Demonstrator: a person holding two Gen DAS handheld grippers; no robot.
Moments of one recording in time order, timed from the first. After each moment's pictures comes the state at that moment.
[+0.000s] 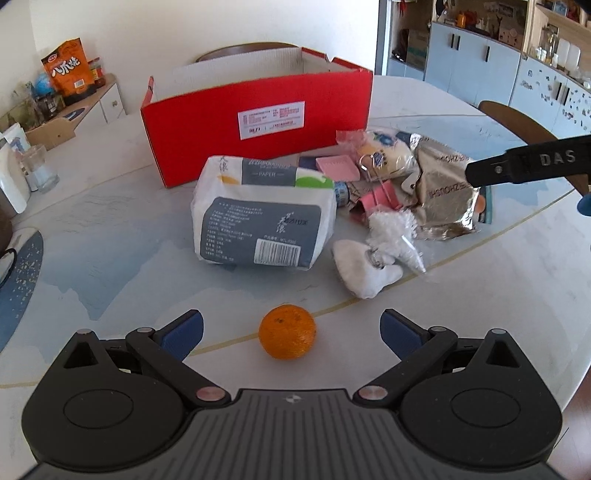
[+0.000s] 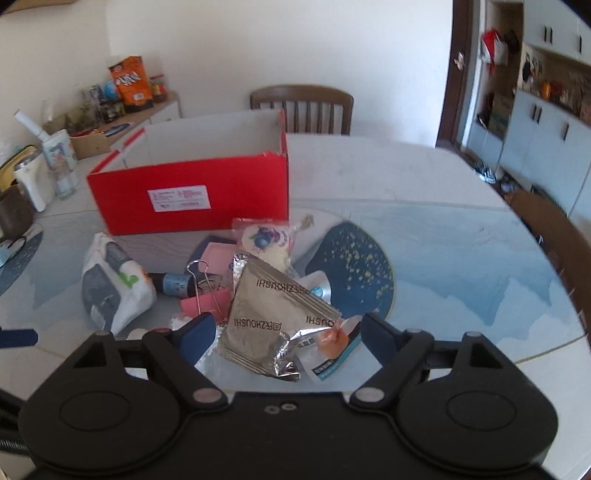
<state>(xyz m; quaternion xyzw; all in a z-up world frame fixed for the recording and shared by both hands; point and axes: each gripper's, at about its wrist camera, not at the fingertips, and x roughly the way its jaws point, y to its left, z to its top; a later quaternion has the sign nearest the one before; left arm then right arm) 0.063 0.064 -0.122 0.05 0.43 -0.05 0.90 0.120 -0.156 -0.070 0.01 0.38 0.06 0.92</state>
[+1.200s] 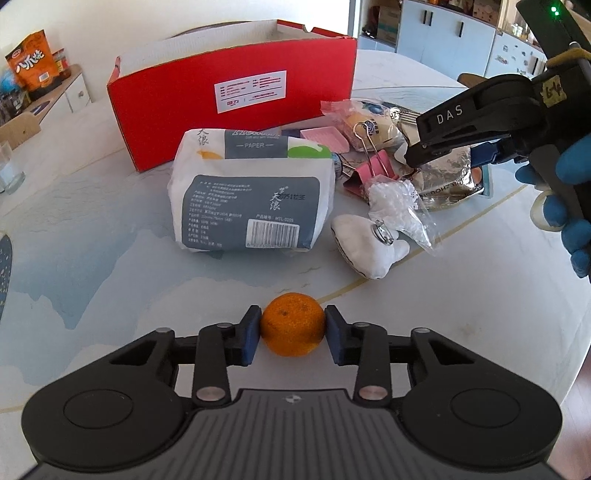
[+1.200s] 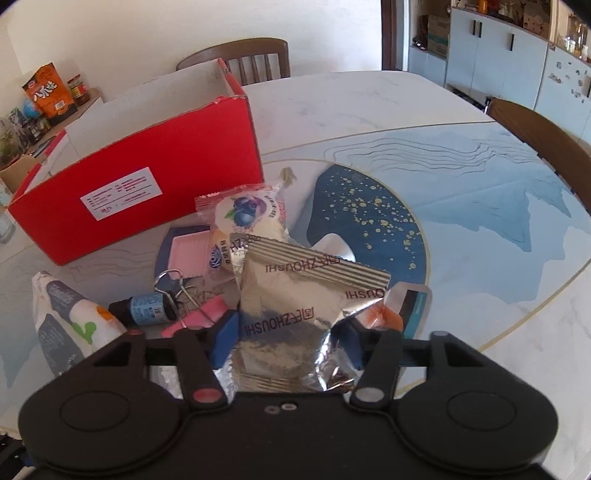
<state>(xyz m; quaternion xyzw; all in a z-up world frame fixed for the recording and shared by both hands) 0.084 0.074 -0.138 0.06 0.46 -0.08 0.88 0.175 -0.127 -0.113 0.10 0.45 -0.04 0.89</state>
